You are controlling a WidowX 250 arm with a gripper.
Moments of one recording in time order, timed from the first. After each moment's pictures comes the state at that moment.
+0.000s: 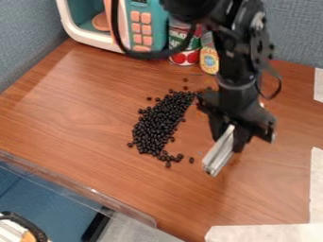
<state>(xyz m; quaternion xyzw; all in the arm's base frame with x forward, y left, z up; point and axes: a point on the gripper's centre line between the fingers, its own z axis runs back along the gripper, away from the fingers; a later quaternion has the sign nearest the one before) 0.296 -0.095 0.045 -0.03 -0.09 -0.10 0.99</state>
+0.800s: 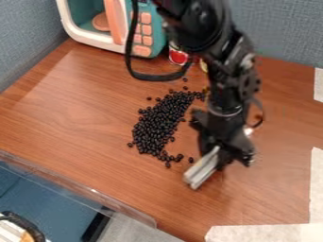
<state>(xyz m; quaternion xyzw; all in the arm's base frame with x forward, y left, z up) 0.294 -0.076 0.000 0.00 -0.06 -0.17 0.98</state>
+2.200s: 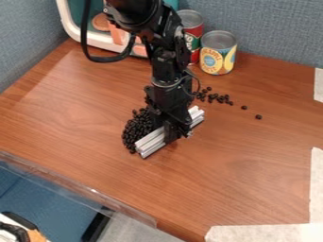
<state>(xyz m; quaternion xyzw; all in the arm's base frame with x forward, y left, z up) 0.308 0.014 -0.001 0.01 -0.03 -0.21 0.98</state>
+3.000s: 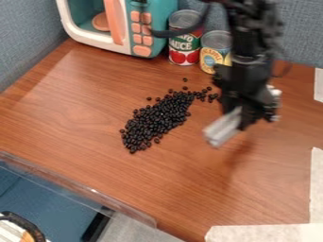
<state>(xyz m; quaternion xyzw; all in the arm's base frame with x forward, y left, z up) 0.333 -0.106 0.053 -0.02 -0.08 -0.22 0.97</state>
